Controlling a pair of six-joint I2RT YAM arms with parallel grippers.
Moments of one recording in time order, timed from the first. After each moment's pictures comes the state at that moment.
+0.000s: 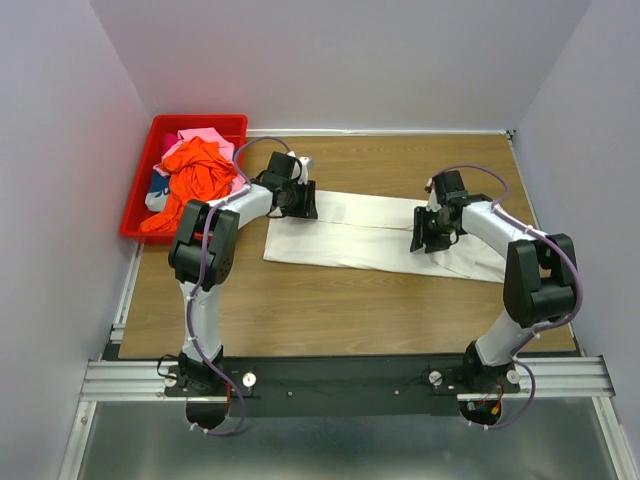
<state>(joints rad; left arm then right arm) -0.36 2.07 1.43 -0.25 0.32 -0.21 0.18 1.66 1.08 -0.59 -0.15 0.22</state>
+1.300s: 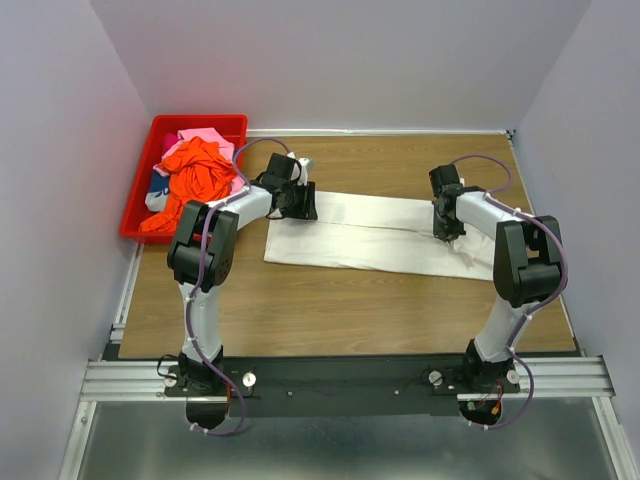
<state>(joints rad) -0.36 2.05 1.40 -0.23 0.32 -0.21 0.15 1.83 1.18 -0.57 0.35 0.23</state>
